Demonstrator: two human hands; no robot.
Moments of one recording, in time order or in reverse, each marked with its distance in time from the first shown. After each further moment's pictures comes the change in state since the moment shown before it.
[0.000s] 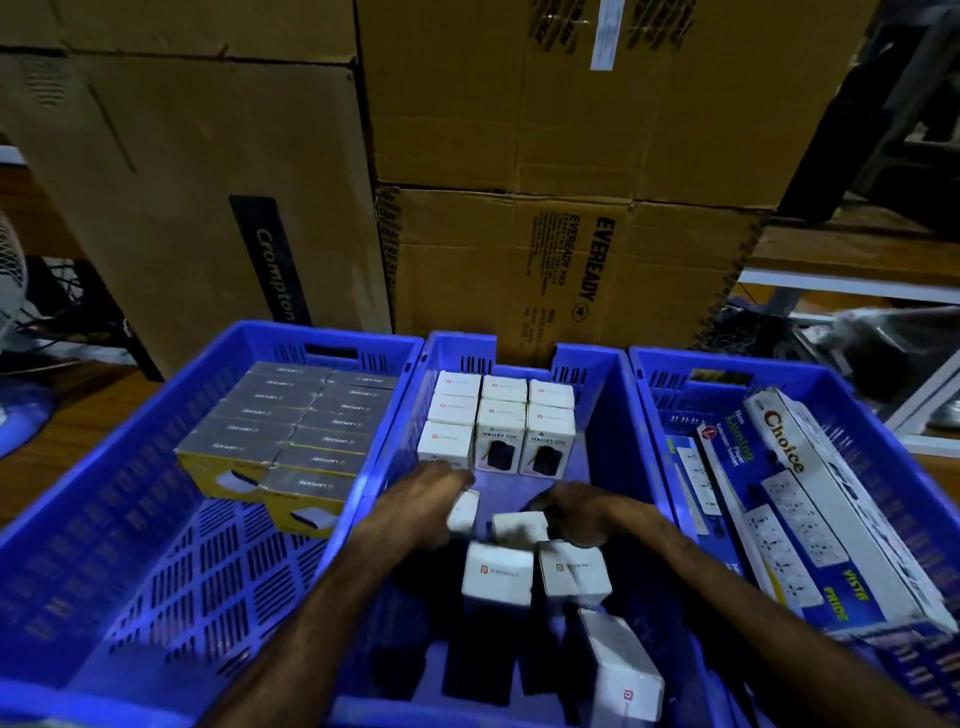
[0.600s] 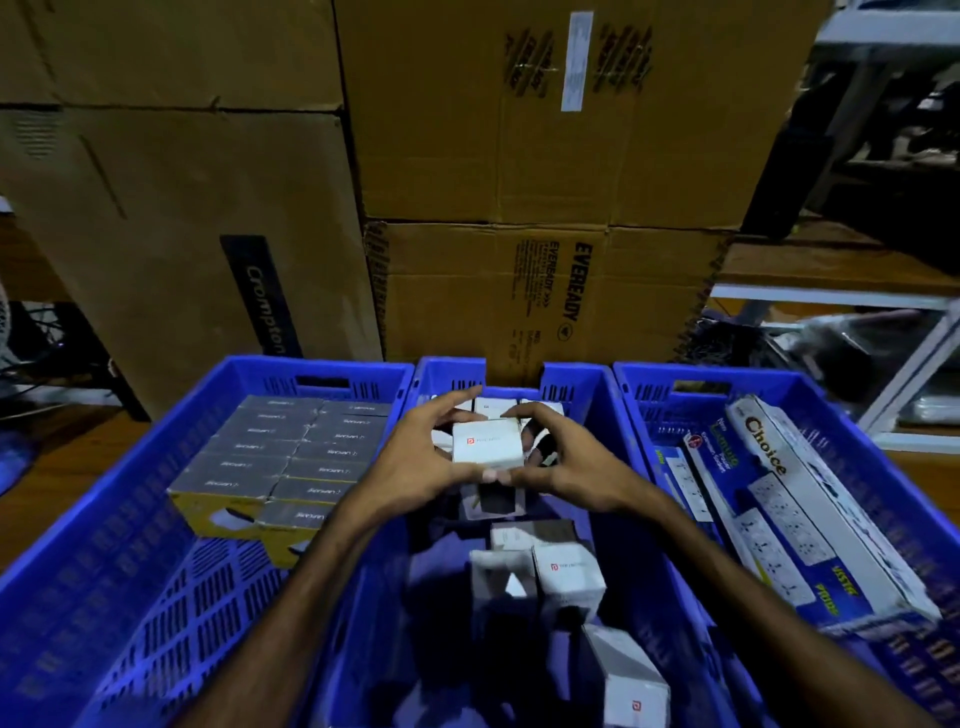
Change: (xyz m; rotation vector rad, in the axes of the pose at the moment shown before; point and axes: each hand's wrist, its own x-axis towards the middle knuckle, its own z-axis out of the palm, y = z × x) left_hand -0.002 0.014 -0.074 -0.931 0.357 0.129; right_hand -0.058 -0.041 -0.058 0.622 0.637 -0.378
